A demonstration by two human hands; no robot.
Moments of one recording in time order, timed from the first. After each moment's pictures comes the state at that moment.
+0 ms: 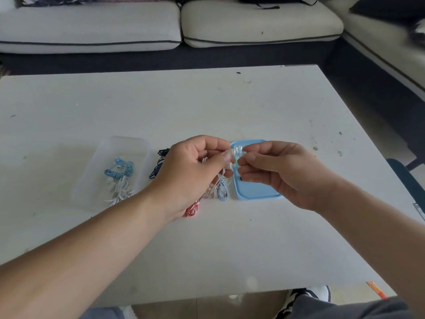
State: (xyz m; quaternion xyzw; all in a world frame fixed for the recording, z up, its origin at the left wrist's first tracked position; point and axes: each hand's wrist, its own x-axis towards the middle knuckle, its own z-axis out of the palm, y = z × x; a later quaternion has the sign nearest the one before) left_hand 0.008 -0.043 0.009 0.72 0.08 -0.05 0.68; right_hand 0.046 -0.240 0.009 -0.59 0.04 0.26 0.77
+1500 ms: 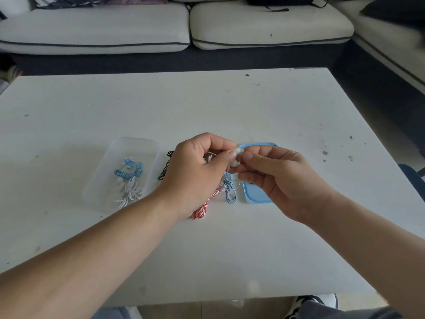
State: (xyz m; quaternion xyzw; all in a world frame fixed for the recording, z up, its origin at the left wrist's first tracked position) left_hand 0.009 -0.037 0.012 0.77 0.05 0.03 0.64; right_hand 0.038 -0.211 0.003 -0.57 0.02 0.23 0.79
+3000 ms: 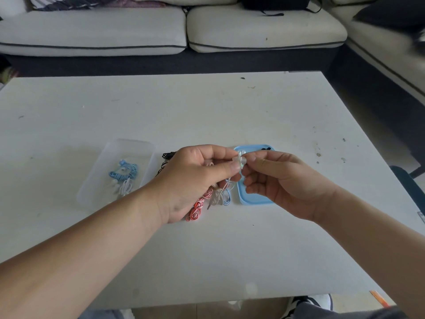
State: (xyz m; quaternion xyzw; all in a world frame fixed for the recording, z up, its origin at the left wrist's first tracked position) left_hand 0.009 -0.035 0.015 0.65 0.08 -0.14 0.74; right_hand 0.048 -0.235 0.001 -0.57 0.01 0.31 0.76
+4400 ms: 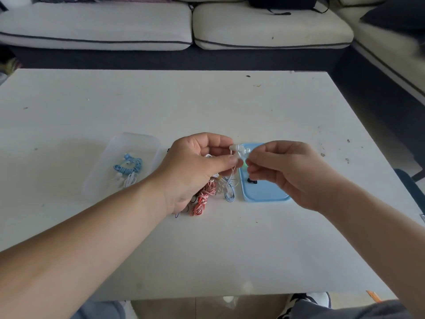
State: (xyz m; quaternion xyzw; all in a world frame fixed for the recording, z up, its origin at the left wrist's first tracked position) left_hand 0.011 -0.029 0.016 0.64 0.11 -0.08 0.75; right_hand 0.050 -0.228 0.014 -0.67 0.03 0.23 0.71
